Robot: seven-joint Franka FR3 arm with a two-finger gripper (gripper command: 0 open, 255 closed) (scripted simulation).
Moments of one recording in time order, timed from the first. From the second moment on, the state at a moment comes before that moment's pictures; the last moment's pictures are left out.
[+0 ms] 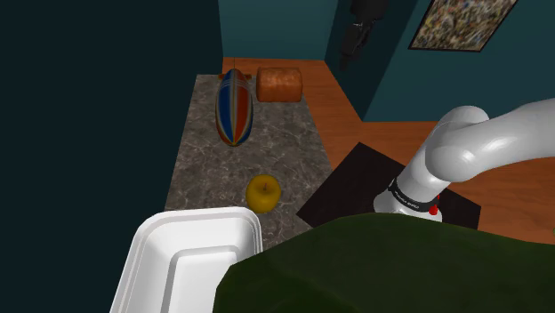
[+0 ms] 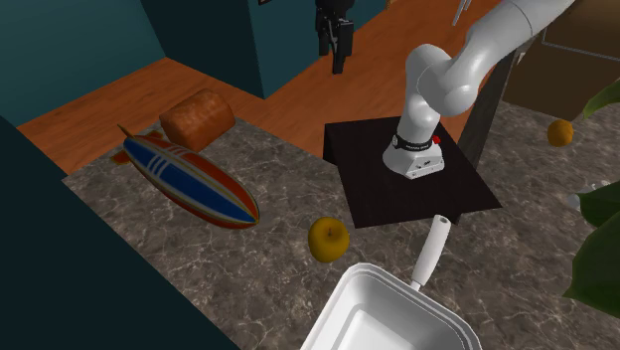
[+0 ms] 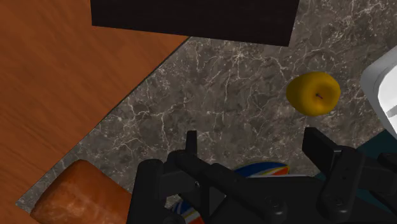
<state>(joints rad) 0.00 -0.79 0.05 -2.39 0.09 1.63 -0.09</state>
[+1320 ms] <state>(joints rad) 0.28 -0.53 0.26 -2.65 0.13 2.28 -0.39</state>
